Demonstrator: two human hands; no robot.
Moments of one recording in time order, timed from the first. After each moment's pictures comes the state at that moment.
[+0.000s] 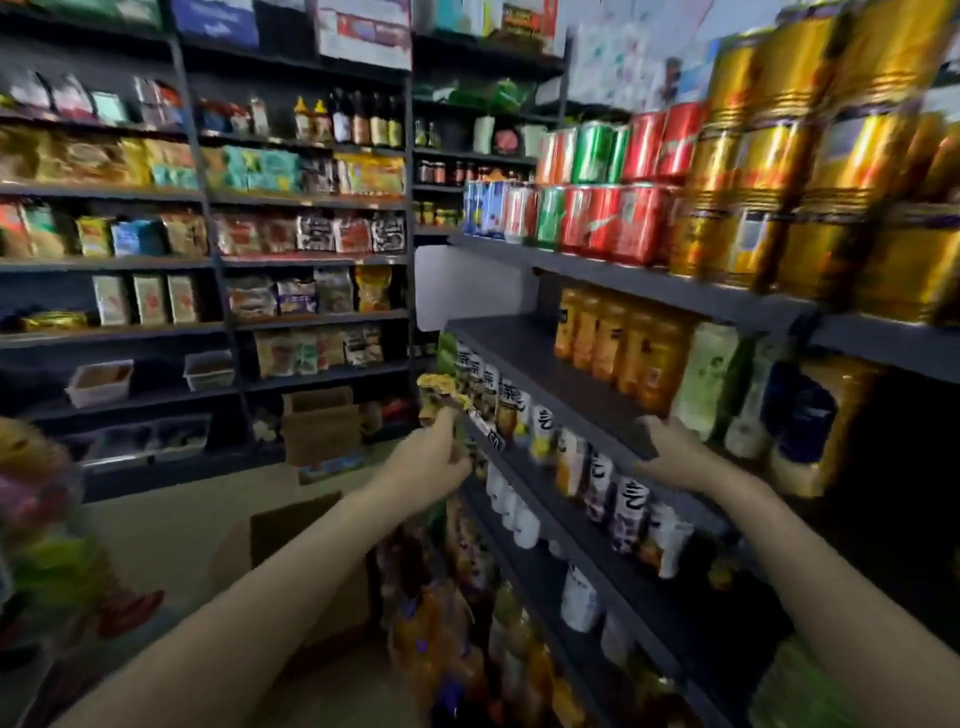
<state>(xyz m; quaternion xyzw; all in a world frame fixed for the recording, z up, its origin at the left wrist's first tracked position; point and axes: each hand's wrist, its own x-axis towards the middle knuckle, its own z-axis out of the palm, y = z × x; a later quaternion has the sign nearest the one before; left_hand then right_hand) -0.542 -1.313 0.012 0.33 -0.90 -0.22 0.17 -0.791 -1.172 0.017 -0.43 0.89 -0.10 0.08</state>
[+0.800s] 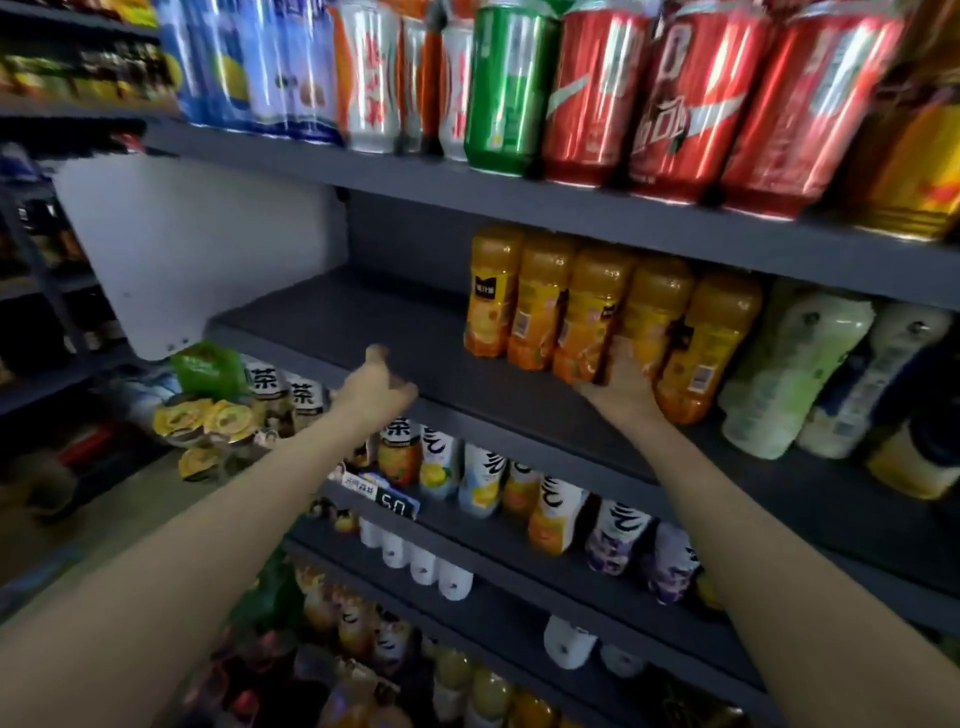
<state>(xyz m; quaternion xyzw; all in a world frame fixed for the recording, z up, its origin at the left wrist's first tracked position) -0.875 -1.714 -0.040 0.15 -0.90 -0.39 0.09 -0.949 -1.460 -0.034 -0.07 0.90 -0.42 -0.07</state>
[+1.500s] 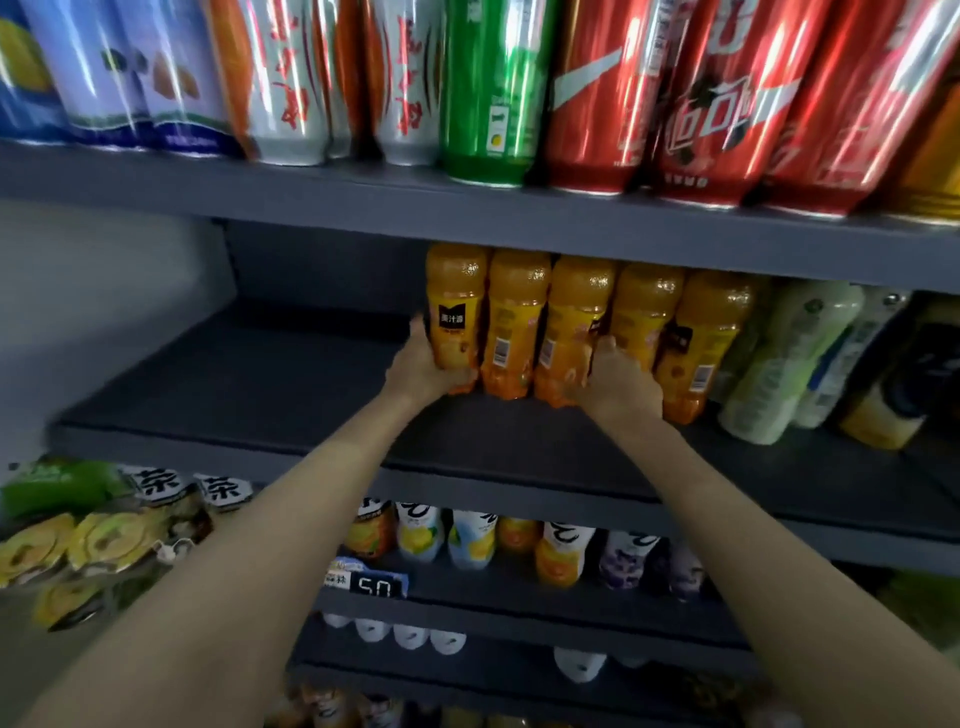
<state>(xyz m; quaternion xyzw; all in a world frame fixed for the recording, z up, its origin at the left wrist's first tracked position) -1.024 -1.701 -0.039 -0.07 -0.87 -0.49 0.05 -0.967 -1.504 -0.013 0.13 0.97 -0.18 -0.13</state>
